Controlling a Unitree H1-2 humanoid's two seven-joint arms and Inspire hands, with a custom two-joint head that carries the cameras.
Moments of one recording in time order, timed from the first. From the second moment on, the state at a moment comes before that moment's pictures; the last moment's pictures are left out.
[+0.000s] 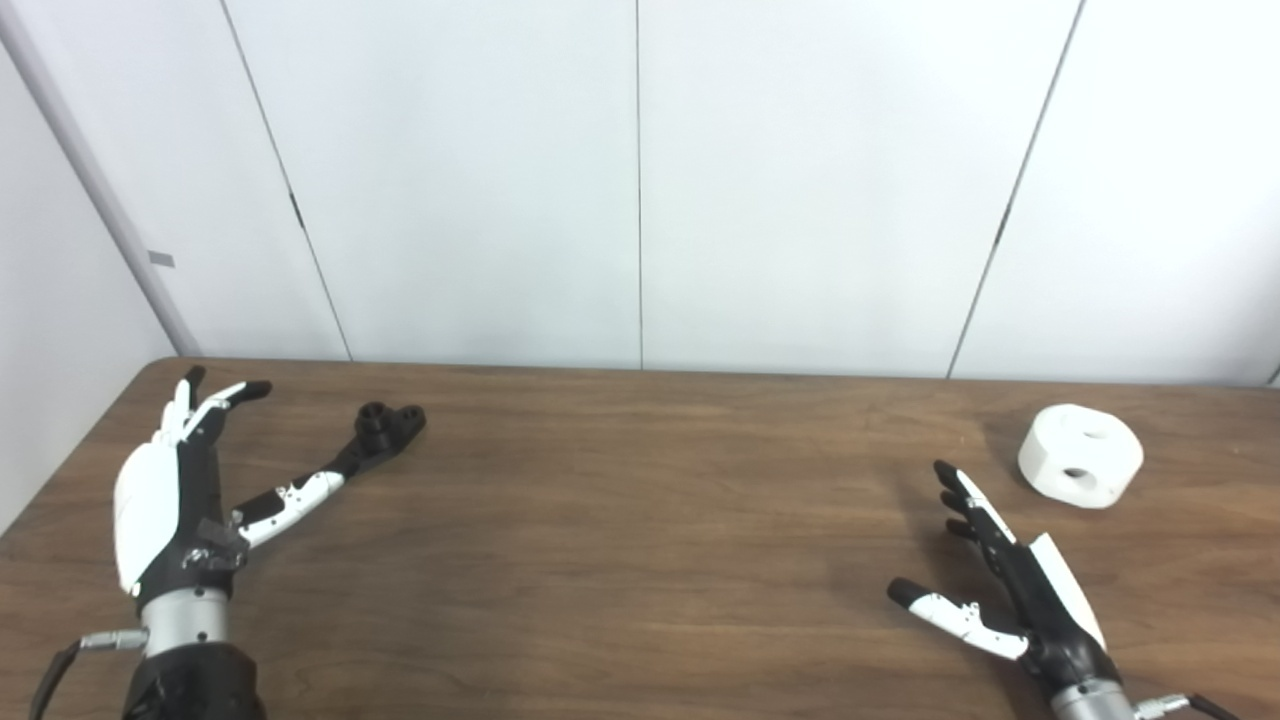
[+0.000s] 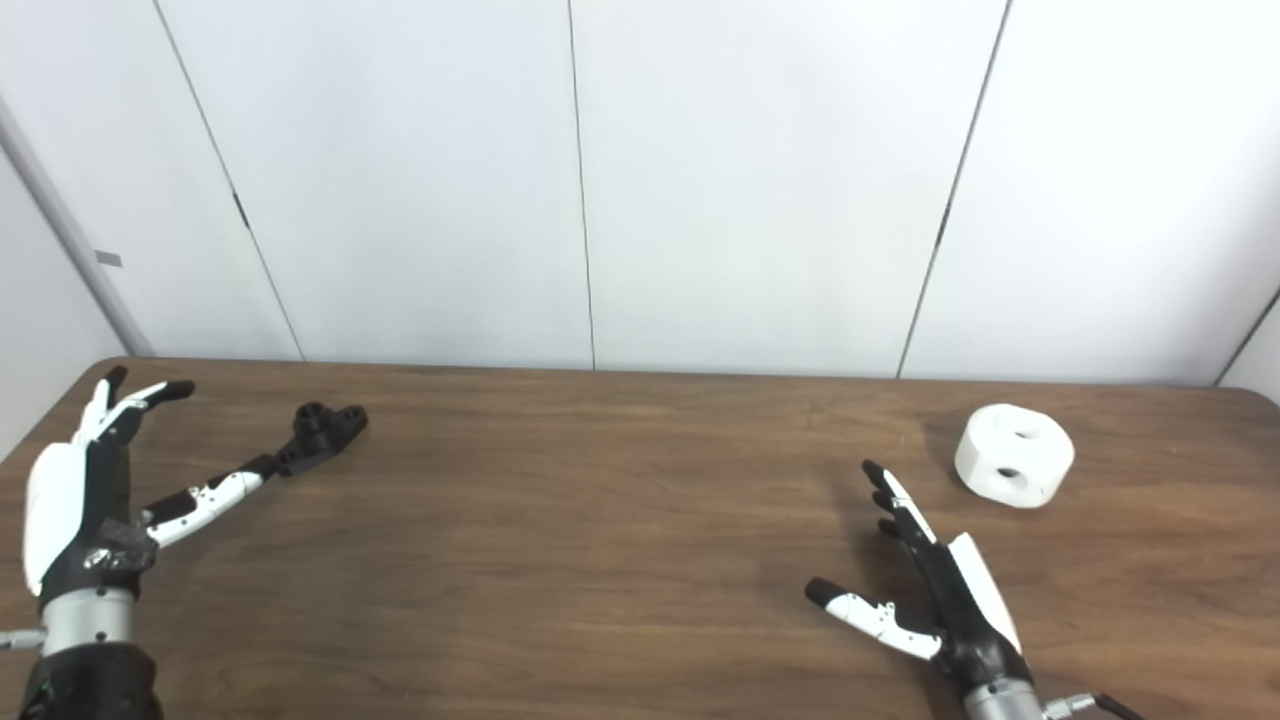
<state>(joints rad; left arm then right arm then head) -0.14 0.26 0.22 -0.25 0.53 0.34 0.13 -0.06 -0.28 0.03 0.07 -0.28 -0.17 -0.01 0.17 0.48</state>
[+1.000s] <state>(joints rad) -0.33 0.29 0.14 0.12 0.55 0.47 0.06 -0.04 -0.34 -0.01 0.08 -0.26 -0.20 0.00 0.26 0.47</state>
